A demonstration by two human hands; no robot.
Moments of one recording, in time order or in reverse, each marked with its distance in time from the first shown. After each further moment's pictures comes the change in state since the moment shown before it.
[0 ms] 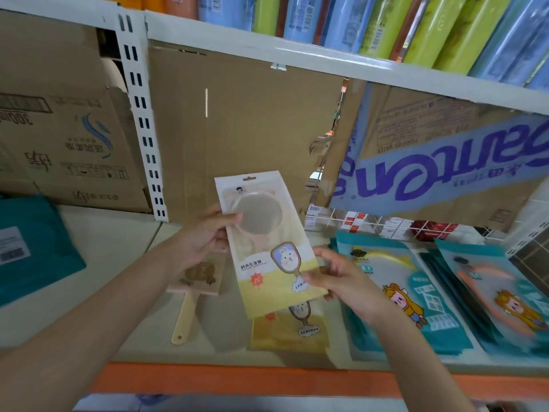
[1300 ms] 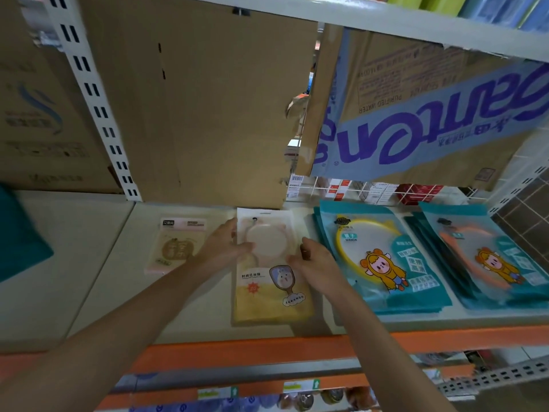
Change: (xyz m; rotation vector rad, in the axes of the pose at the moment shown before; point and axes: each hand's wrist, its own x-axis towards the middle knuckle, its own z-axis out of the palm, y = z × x) left_hand 0.017 -0.082 0.041 0.647 0.065 -0.014; right_hand 0.030 0.059 0.010 -0.392 0.319 0.199
